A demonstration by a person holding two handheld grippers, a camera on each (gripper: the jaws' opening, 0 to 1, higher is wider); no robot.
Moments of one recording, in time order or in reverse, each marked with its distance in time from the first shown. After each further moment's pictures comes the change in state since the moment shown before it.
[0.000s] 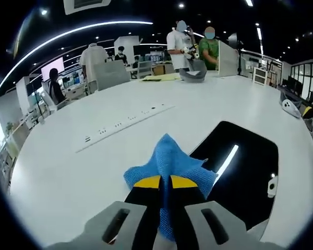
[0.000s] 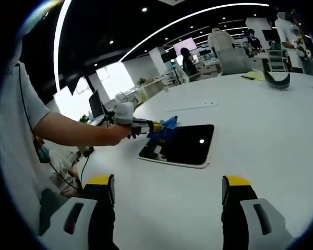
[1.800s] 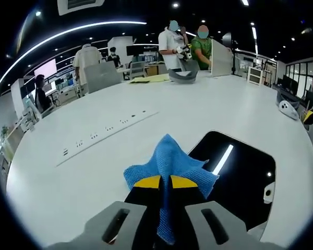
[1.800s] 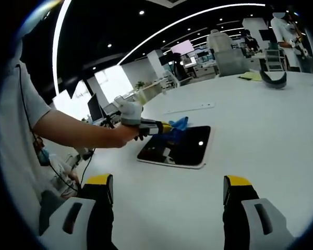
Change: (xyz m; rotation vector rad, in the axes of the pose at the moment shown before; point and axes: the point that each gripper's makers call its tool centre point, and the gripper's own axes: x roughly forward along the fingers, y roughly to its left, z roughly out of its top) left arm 0.031 -0.041 0.023 0.021 -0.001 -0.053; right arm -0.004 -0.007 0.002 0.016 -0.027 -0.006
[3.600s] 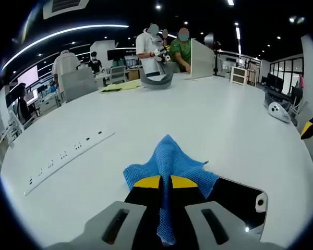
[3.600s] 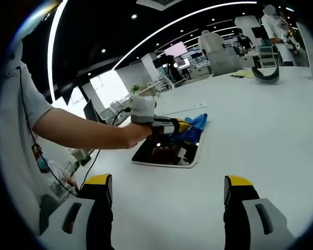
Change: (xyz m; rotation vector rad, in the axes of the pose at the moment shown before) left arm 0.058 -0.071 0.041 0.053 -0.028 -0.141; right arm -0.005 -0.020 -0.004 0.051 -0.021 -0.027
